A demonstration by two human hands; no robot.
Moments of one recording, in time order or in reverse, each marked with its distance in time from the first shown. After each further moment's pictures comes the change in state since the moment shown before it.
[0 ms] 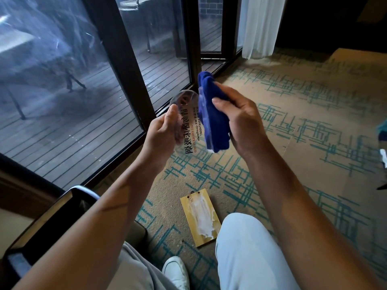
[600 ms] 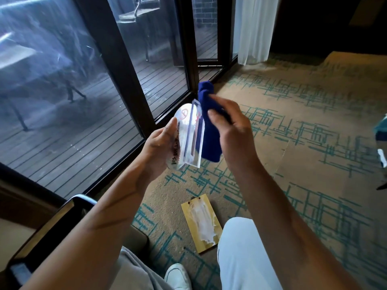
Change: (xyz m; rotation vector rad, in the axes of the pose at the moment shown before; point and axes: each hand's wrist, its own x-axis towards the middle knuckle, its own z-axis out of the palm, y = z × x) left_hand -0.005 0.006 -0.008 -0.133 -0.173 -0.231; right_hand -0.023 0.003 0.012 -0.143 0.133 -0.124
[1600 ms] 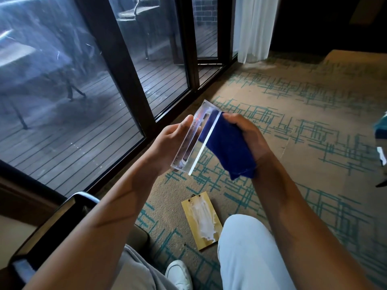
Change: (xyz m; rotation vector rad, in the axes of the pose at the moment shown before) left_hand -0.013 0.019 0.028 0.189 -0.053 0.027; right_hand -0.003 0.004 -0.033 0.423 -0.171 0.482
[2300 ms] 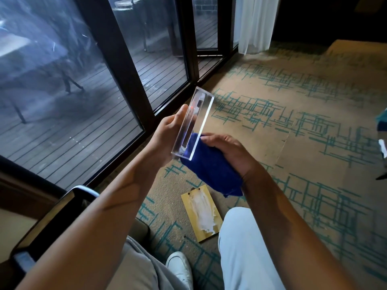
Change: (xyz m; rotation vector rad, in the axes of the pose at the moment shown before) left_hand 0.017 -0.012 0.000 -0.058 0.119 0.012; right_hand -0.015 0.031 0.005 -0.131 -0.168 0.121
